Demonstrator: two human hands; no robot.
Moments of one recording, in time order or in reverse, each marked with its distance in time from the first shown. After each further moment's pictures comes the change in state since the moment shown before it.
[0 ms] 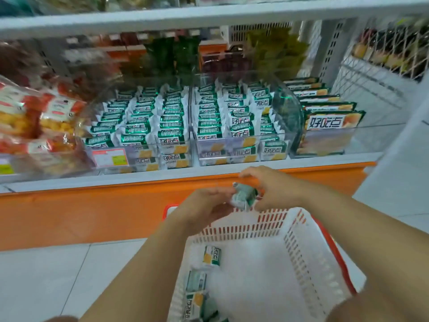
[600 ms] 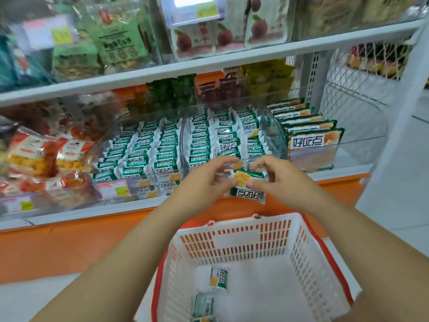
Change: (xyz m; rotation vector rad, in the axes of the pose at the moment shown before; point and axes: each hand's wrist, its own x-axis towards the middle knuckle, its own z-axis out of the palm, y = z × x) left_hand -0.034 0.093 0.045 0.960 0.168 0.572; right_hand -0.037 0.015 -0.038 0.327 0.510 -0.113
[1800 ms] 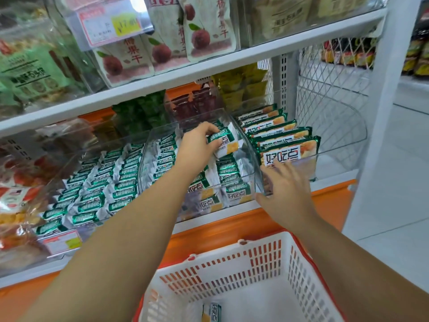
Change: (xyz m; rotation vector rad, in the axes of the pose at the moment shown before) left_hand 0.182 0.008 0.023 0.253 0.284 0.002; right_hand 0.031 0.072 -0.012 -0.379 0.227 0.260
